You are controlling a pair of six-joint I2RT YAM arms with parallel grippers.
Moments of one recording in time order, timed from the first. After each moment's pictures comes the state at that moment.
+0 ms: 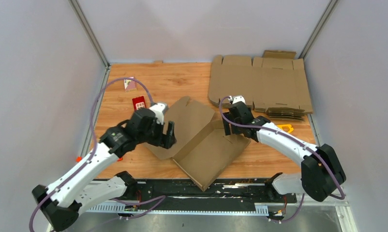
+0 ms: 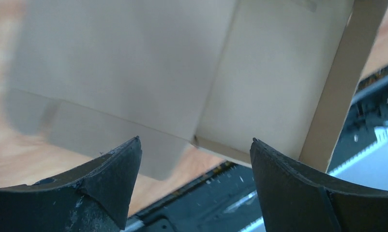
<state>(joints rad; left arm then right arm) -0.68 0.89 1.00 -0.86 -0.01 -0.33 0.60 1.31 0.83 -0.43 0.30 0.27</state>
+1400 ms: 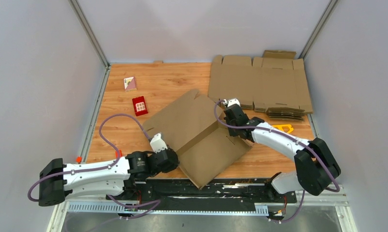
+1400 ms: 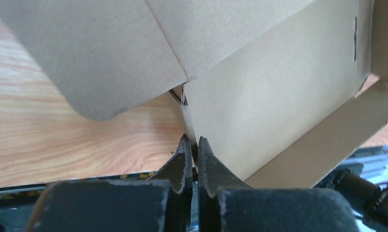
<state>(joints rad) -1.25 0.90 0.47 -0.53 -0.44 -1.49 0.63 1.40 0.82 -0.37 0.31 0.24</state>
